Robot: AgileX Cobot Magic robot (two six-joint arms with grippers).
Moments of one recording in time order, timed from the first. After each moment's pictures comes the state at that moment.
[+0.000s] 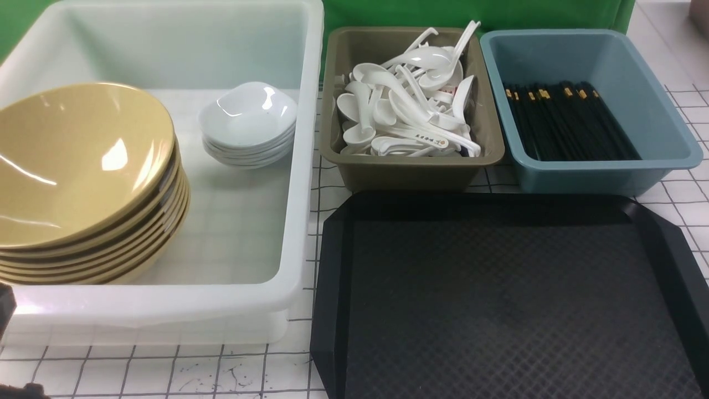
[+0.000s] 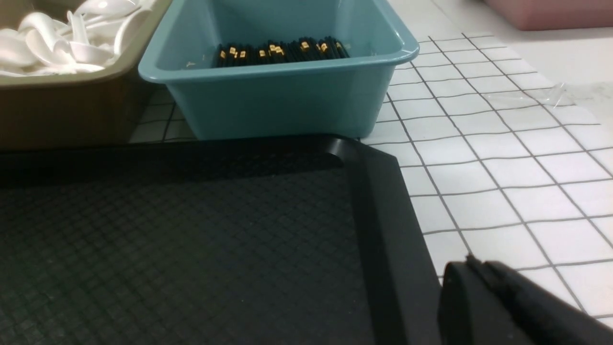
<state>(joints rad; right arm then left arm) -0.07 -0.01 0.03 -0.14 0.31 0.21 0.01 0.15 -0.23 -0.03 0.37 0.15</state>
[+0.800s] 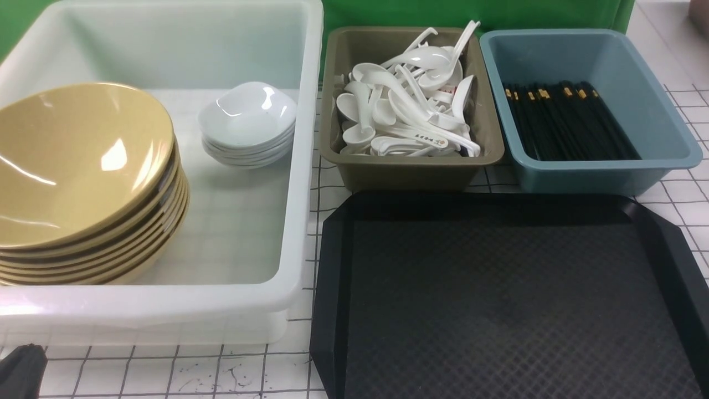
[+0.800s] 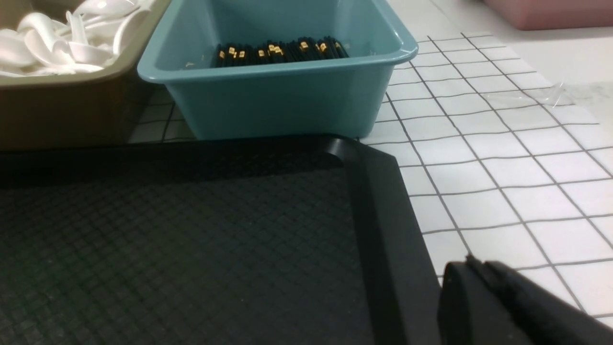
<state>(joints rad) -0.07 -0.01 0.03 -0.14 0.31 0.21 0.06 -0.01 0.03 -0.03 0.31 0.08</state>
